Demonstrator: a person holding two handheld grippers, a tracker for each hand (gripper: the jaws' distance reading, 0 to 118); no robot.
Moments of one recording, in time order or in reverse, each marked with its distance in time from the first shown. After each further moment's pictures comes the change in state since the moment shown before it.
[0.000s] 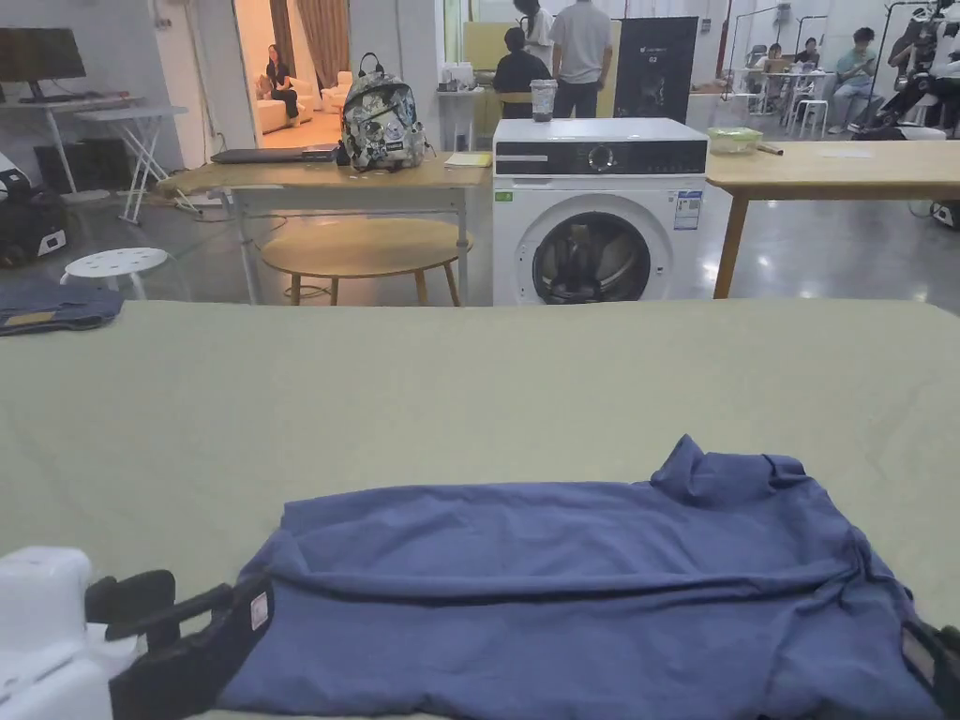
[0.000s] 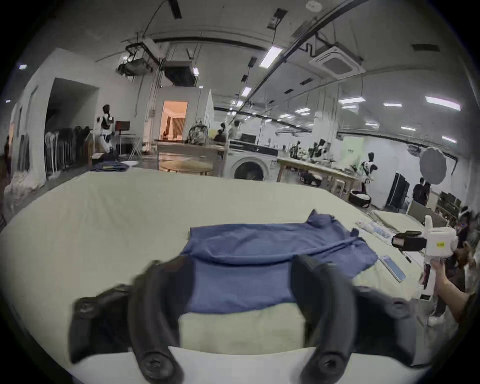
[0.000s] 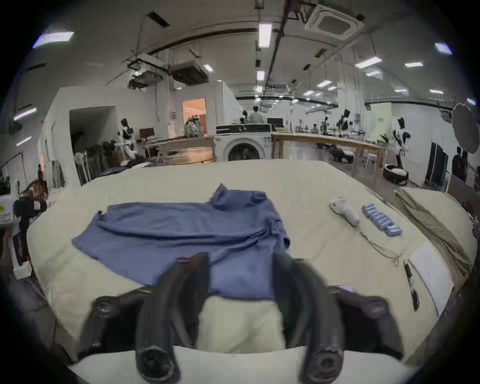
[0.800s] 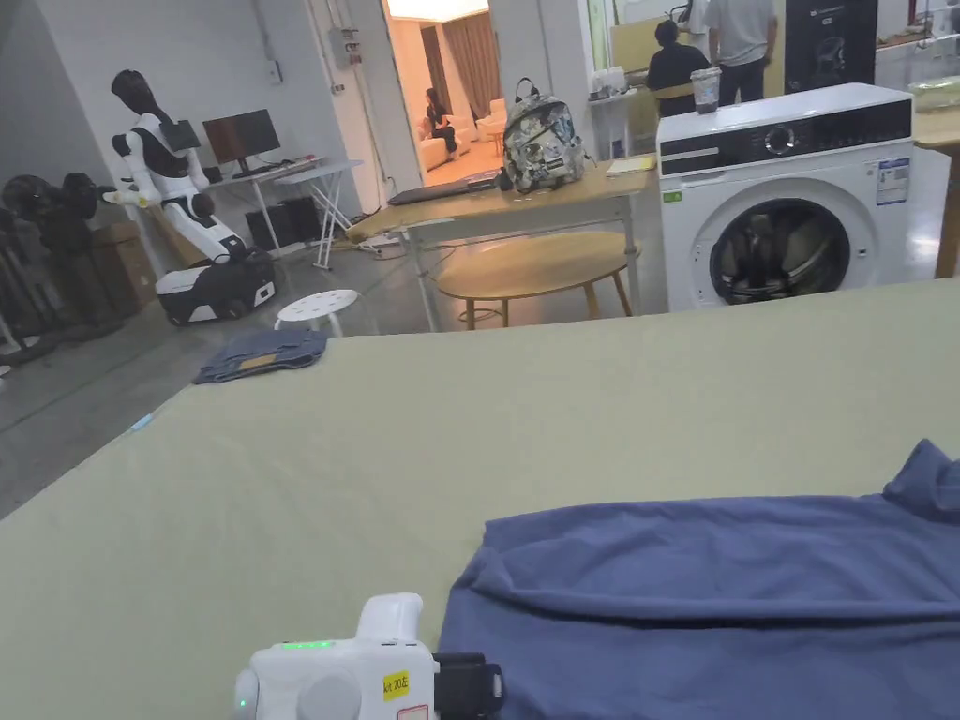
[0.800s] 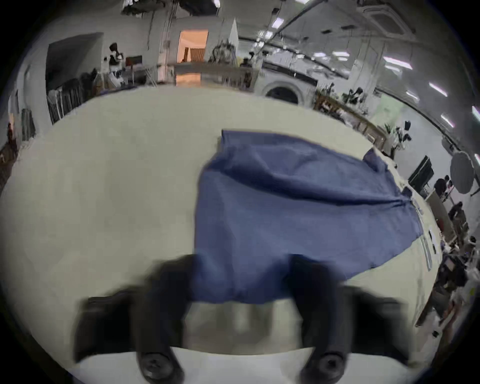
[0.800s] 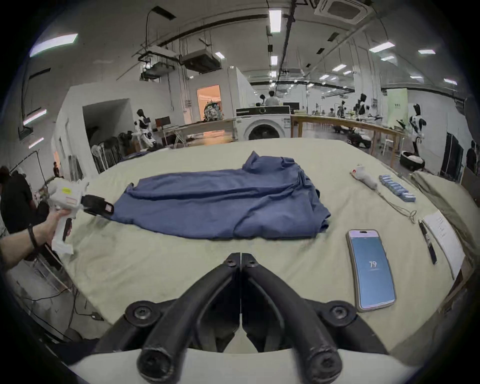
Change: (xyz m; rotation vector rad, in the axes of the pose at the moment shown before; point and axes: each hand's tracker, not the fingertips) left arm -0.074 -0.041 -0.153 -0.531 0.119 0.137; right arm -0.035 -0.049 0.034 -0.111 0.098 -0.011
